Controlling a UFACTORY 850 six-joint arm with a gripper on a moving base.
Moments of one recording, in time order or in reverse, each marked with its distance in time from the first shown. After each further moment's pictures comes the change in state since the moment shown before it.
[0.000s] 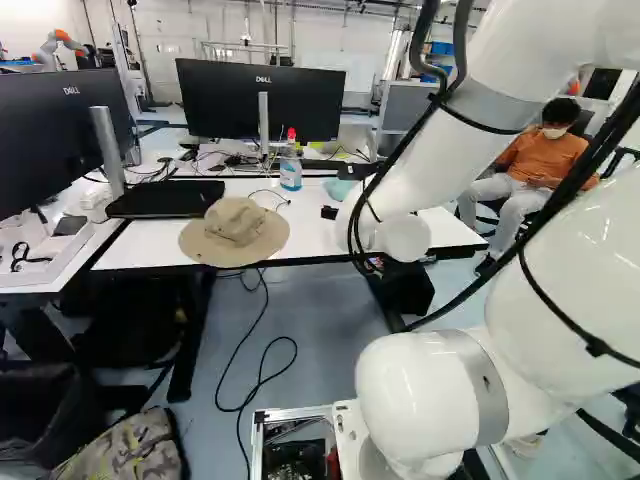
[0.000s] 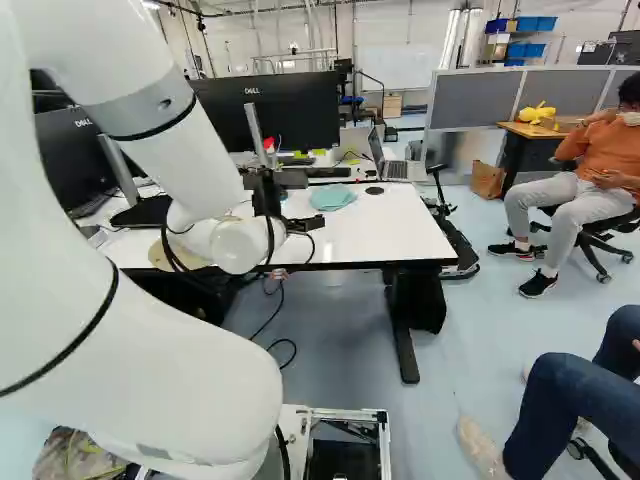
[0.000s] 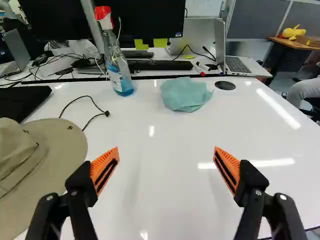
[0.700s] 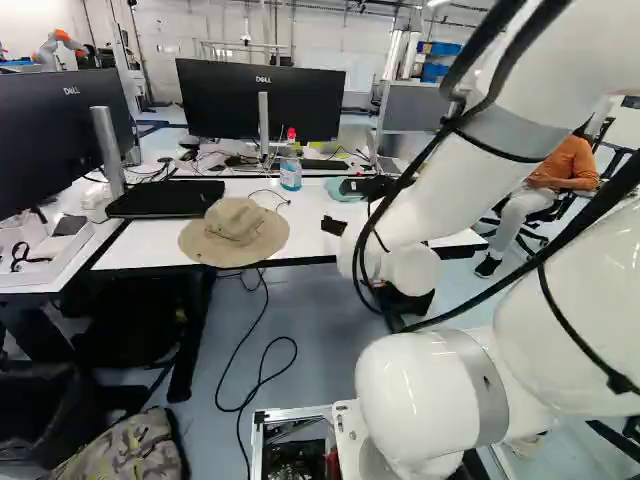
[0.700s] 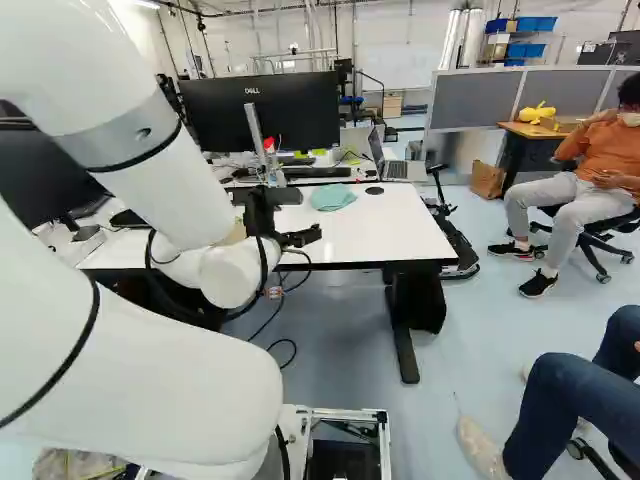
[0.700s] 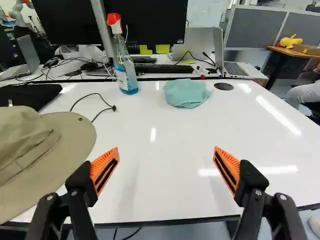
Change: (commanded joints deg) arm 0.4 3.9 6.5 -0.3 5.3 0.0
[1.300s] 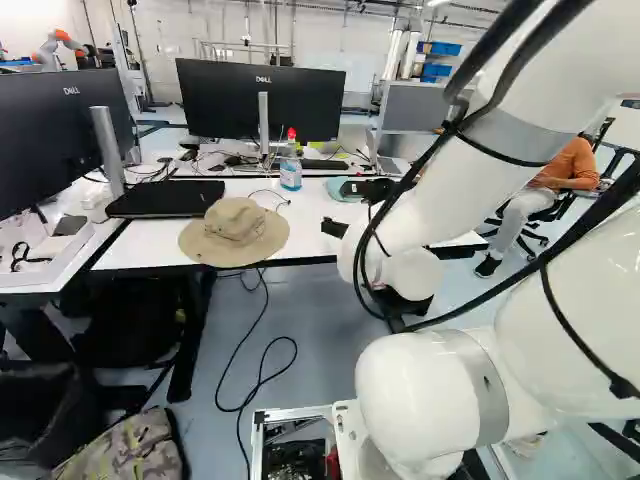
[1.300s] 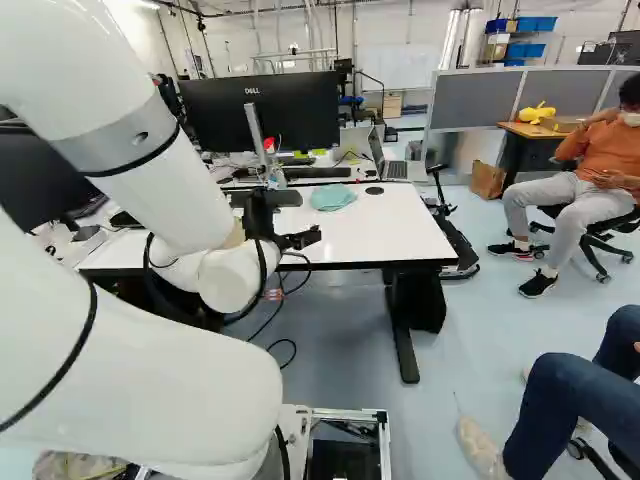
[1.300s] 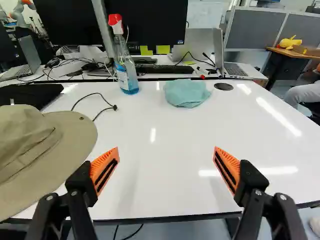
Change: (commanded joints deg) arm 0.0 0.2 0.4 0.0 0.3 0.0
